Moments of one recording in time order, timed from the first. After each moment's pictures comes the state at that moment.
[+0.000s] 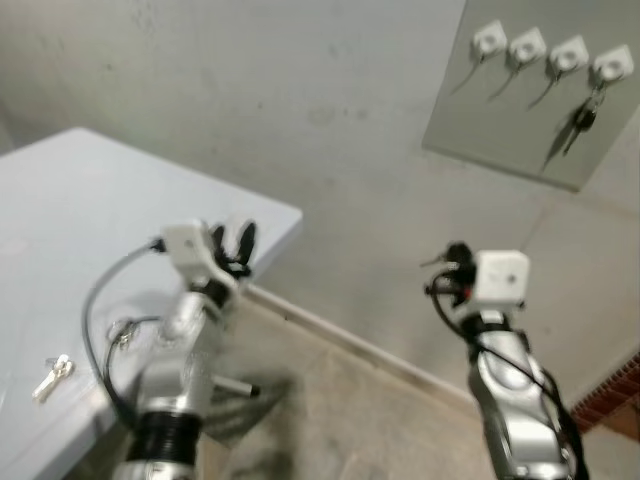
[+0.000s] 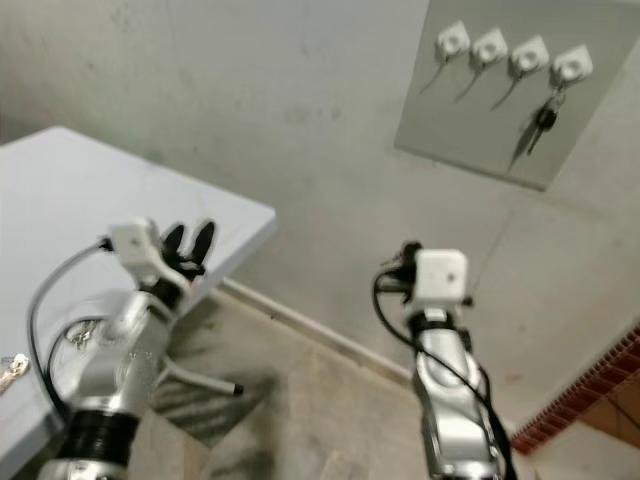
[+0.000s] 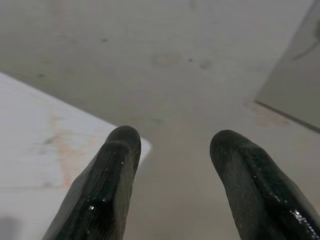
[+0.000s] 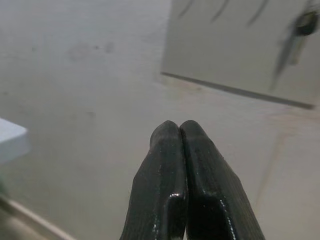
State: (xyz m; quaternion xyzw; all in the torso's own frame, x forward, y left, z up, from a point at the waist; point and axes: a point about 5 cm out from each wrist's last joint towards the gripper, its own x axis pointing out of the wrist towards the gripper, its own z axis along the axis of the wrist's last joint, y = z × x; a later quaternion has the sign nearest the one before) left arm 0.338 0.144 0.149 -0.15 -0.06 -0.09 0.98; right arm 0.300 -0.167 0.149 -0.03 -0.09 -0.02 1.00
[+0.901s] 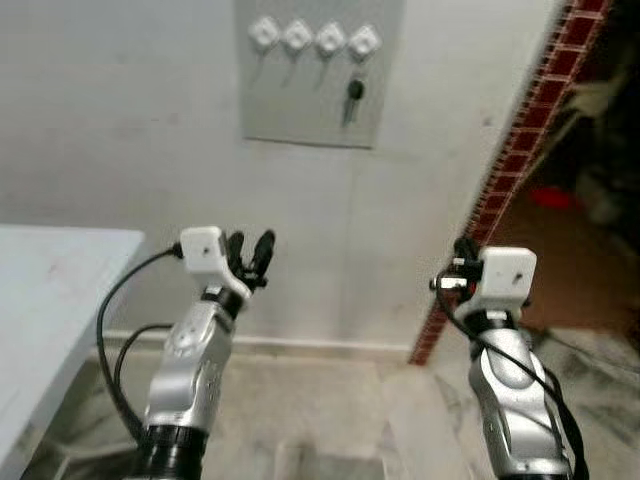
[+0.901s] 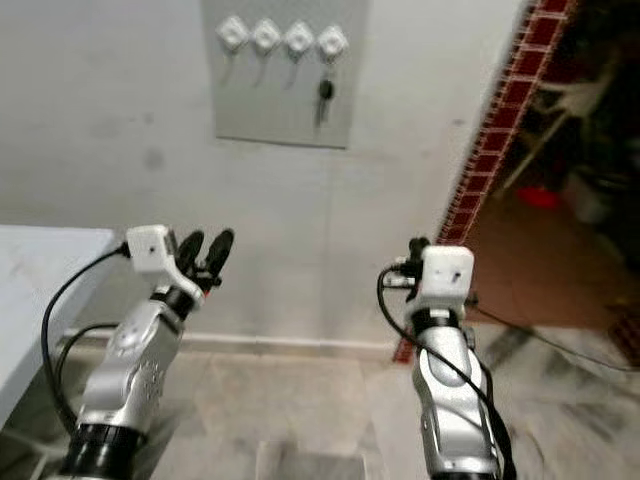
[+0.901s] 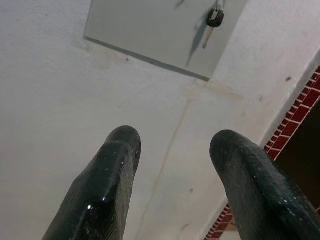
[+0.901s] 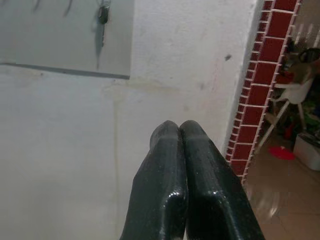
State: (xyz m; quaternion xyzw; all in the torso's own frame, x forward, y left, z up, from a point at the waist) left arm 0.327 0.133 0.144 -0.15 -0.04 -0.12 0.98; right arm 0.301 -0.162 0.150 -0.03 -0.10 -0.01 0.99
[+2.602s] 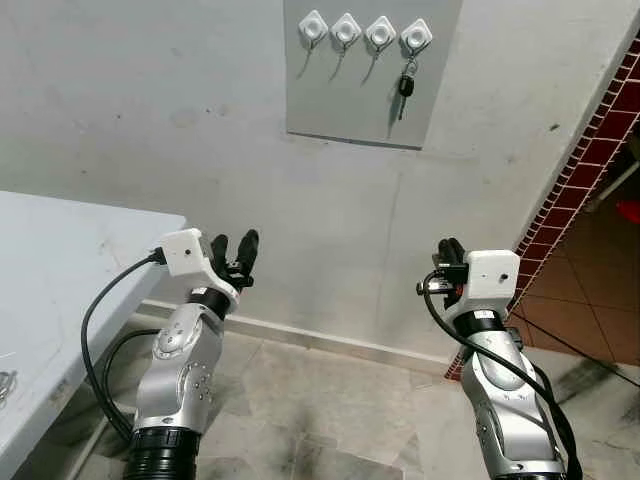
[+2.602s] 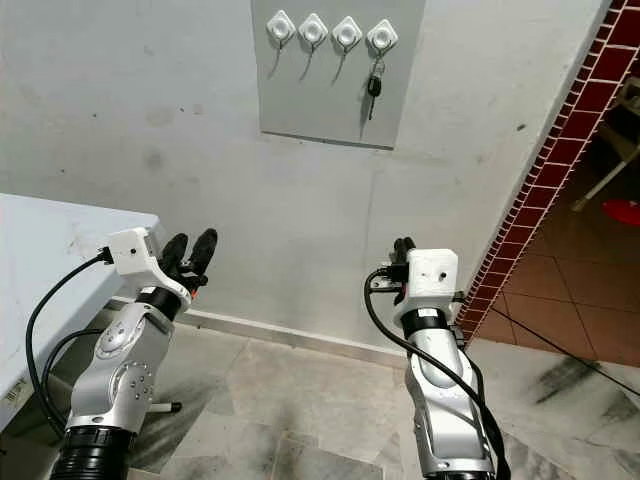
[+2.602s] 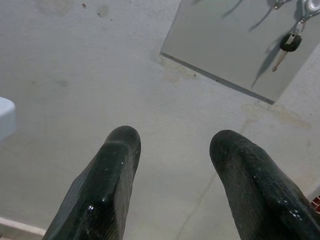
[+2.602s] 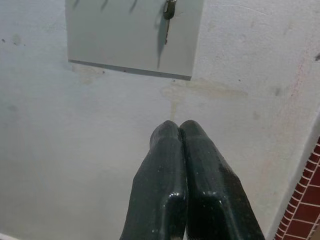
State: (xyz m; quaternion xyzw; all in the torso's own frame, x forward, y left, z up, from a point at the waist) left arm 0.327 0.144 0.145 -0.18 -0.03 -0.08 0.98; right arm 0.301 -0.158 0.148 -0.03 -0.09 0.01 1.00
